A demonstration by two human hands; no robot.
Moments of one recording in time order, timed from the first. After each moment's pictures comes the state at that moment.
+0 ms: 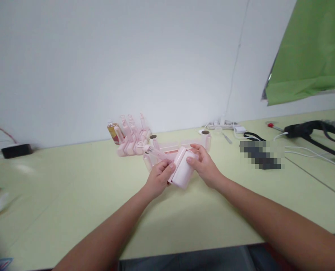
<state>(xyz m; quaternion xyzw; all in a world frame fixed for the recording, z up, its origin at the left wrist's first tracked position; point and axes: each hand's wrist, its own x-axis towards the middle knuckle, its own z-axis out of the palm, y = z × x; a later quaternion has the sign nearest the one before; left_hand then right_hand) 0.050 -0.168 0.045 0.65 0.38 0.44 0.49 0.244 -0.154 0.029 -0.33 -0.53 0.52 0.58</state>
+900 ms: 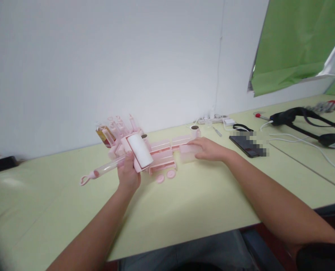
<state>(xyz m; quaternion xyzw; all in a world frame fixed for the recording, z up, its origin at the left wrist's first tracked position) 0.019 -0.138 0.052 0.49 0.35 0.73 0.33 0.347 -0.100 0.037 -0.42 -0.86 0.11 0.27</state>
